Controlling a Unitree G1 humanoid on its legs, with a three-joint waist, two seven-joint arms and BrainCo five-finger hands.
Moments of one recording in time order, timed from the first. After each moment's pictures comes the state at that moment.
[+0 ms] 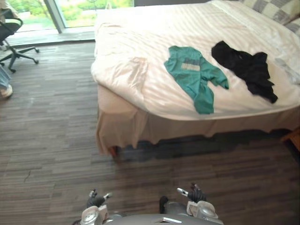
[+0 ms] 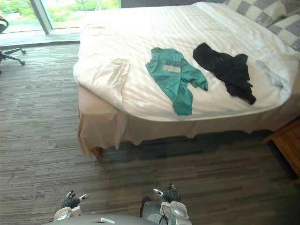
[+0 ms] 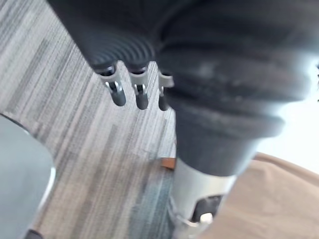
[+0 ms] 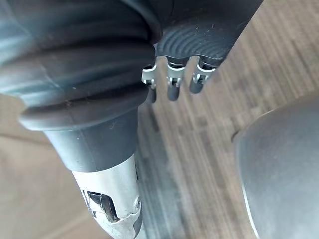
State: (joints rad) left arm 0.09 -0.08 0.42 0.97 -0.01 -0.12 0.10; right arm 0.05 -0.06 -0.14 0.95 0.11 -0.08 -0.07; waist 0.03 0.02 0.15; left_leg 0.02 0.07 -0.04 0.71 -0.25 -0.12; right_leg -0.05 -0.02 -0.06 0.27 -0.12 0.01
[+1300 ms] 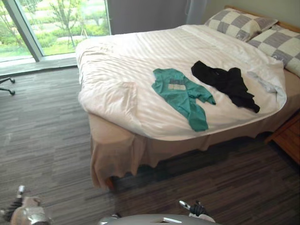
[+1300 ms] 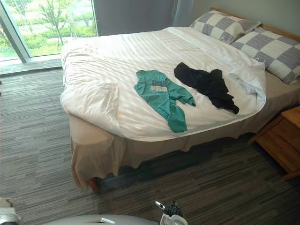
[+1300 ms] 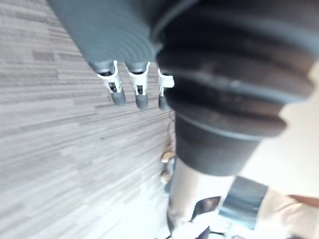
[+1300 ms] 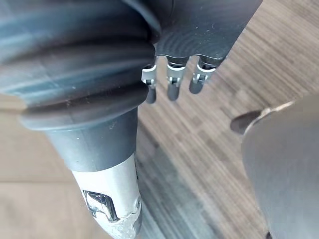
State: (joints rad) left arm -0.06 0.32 0.91 0.84 -0.68 -0.21 0.32; right arm 0.12 -0.03 -0.29 1.04 0.11 -0.06 -0.11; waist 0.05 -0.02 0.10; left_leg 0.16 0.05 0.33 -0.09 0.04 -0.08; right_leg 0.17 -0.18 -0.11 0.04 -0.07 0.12
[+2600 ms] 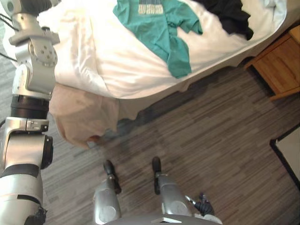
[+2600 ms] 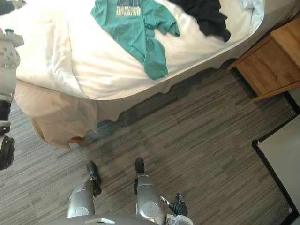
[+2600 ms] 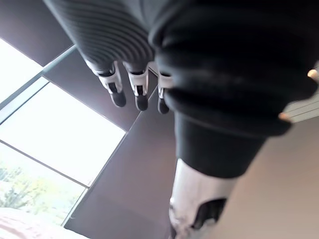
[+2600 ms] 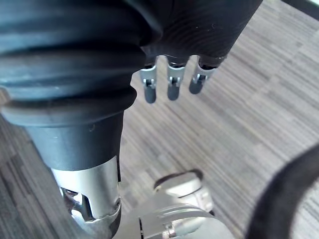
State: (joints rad) left arm -1.12 0.67 -0.09 0.38 0.58 0.09 0.47; right arm 0.25 -0.06 -0.15 0.73 0.20 -0.11 -0.11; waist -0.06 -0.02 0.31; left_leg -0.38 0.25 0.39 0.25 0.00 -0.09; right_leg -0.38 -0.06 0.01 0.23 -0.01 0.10
